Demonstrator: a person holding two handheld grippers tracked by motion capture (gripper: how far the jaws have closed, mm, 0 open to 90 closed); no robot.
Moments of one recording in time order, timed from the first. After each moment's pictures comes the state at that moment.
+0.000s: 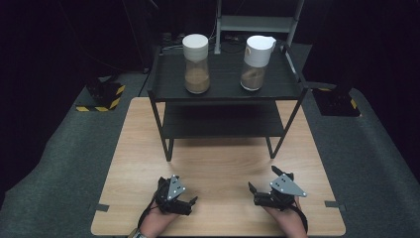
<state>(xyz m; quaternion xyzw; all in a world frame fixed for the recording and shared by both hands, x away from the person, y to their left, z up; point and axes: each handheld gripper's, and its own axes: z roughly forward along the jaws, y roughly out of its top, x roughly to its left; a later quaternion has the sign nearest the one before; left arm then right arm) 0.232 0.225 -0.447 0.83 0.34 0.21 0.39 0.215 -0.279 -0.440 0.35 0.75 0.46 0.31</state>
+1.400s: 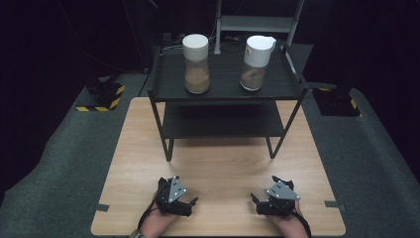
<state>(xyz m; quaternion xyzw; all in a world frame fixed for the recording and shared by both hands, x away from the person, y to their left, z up) 0.227 0.221 -0.448 0.83 0.33 0.23 0.39 0.217 -0.280 -0.443 0.34 0.81 0.39 0.29</state>
